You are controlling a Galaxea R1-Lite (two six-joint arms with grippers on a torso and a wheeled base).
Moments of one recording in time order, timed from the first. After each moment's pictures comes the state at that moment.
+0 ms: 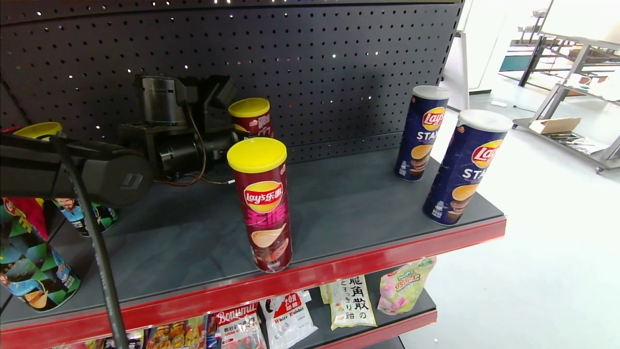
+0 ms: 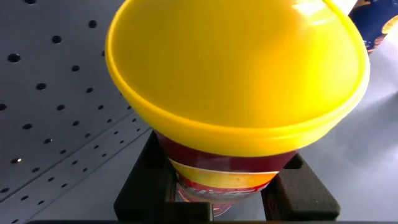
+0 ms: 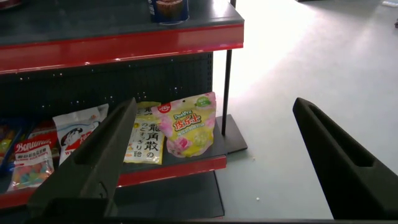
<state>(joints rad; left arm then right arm) -0.37 1.88 -1.21 -0.46 -0.17 0.04 0.00 0.00 0.00 0.00 0.05 0.00</state>
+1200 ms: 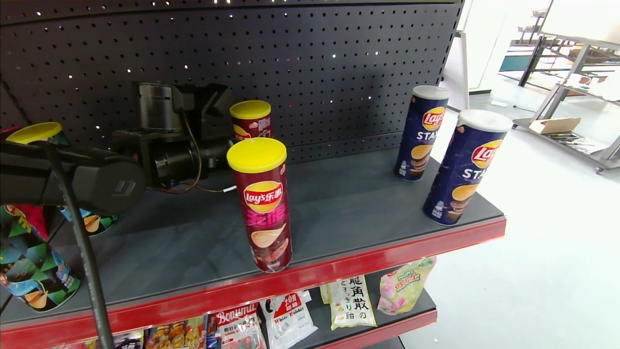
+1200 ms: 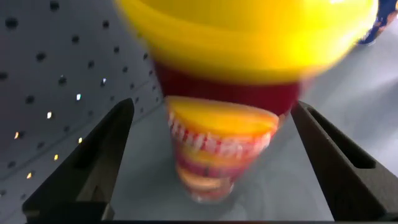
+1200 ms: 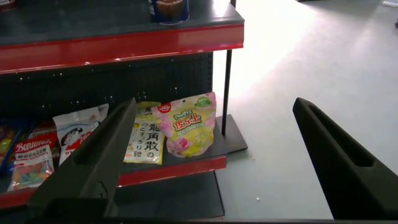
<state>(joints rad) -0.36 1.85 -1.15 -0.44 -0.16 0.06 0.00 0.00 0.00 0.00 0.05 0.00</state>
